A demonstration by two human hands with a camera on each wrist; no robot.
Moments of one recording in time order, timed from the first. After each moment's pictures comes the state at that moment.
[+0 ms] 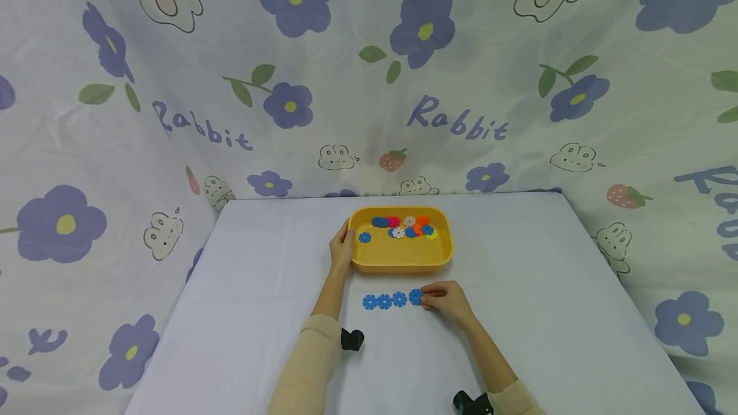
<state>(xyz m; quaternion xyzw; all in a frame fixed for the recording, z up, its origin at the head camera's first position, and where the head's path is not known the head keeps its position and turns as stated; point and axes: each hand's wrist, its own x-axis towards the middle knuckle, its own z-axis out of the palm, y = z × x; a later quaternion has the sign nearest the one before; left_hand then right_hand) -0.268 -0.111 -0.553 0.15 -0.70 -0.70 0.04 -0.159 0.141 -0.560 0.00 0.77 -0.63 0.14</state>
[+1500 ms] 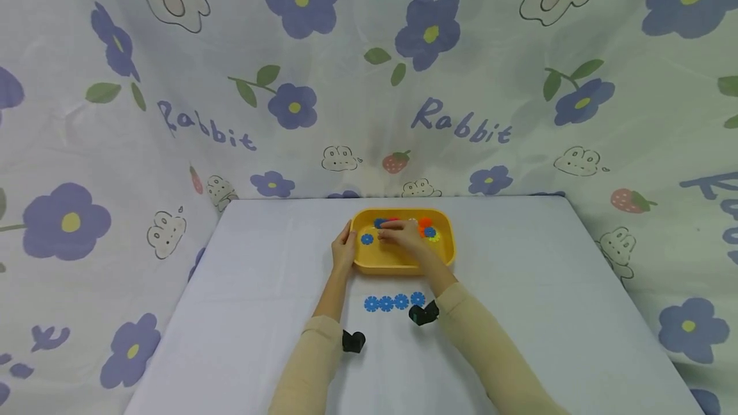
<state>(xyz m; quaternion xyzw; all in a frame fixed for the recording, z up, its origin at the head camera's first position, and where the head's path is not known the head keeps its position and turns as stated) -0.269 -0.111 -0.555 0.15 -0.70 -0.70 0.05 -0.293 0.054 -0.519 0.01 0.70 -0.70 0.18</state>
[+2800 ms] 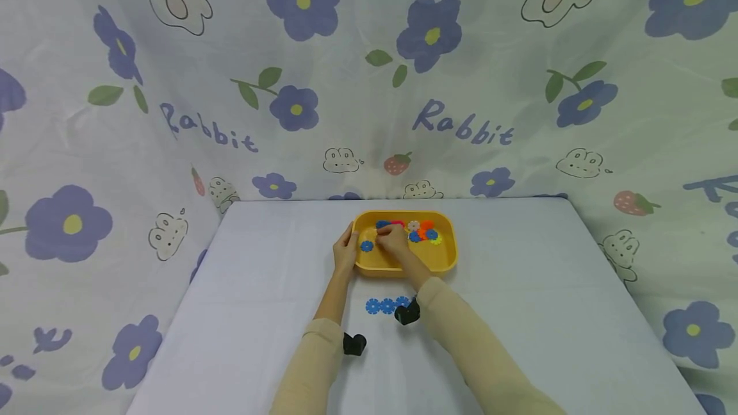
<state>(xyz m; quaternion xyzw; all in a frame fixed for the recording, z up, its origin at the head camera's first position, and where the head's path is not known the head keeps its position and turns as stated) -0.267 -0.111 -0.556 0.14 -0.68 -0.71 0.06 -0.381 0.022 -0.677 -0.03 0.82 -0.57 0.01</state>
